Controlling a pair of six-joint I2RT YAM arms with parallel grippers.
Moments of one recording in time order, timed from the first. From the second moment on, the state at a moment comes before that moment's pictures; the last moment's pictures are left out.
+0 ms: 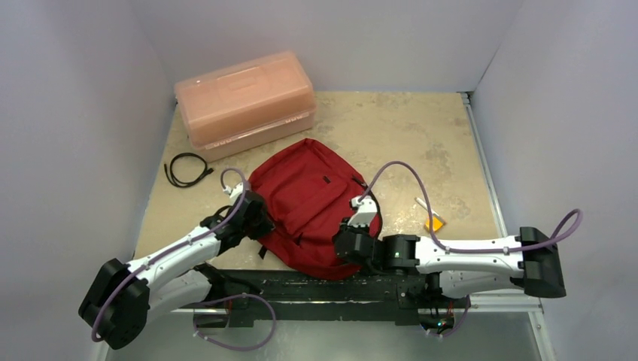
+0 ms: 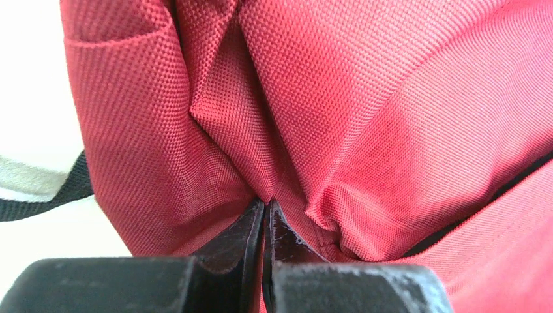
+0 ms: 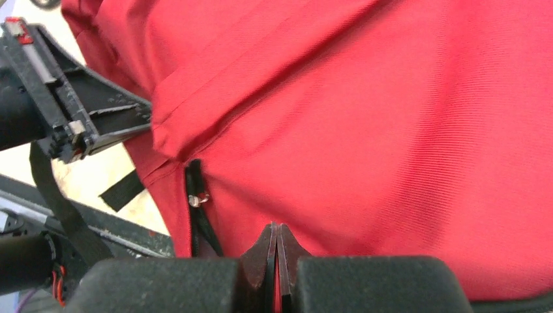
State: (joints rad) left arm -0.61 1.02 0.43 -0.34 -0.17 -1.06; right arm 1.39 1.09 0.67 -0.38 0.72 1.10
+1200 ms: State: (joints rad) left arm -0.60 0.96 0.33 -0.18 0.05 -1.06; right arm 1.32 1.75 1.19 -0.66 0.60 1.26
